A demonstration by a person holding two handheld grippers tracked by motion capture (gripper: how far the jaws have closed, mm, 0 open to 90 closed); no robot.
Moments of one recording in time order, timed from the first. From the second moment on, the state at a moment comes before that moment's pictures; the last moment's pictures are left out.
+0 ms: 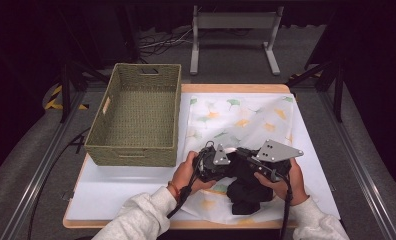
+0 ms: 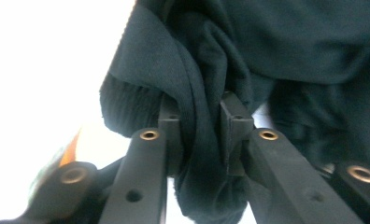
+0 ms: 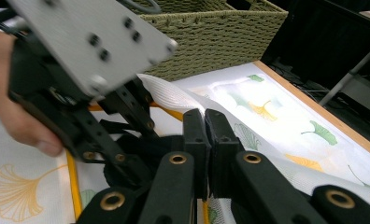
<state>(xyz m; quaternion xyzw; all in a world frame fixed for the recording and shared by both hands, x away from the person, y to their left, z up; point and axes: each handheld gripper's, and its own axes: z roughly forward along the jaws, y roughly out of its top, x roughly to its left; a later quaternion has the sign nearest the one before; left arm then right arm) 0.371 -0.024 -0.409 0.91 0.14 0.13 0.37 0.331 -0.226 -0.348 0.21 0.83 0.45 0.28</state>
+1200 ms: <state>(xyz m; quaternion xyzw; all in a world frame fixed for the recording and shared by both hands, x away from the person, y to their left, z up) 0.314 0.032 -0.400 0.91 0.08 0.07 0.41 0.331 -0.226 -0.348 0.21 0.83 0.45 0.28</state>
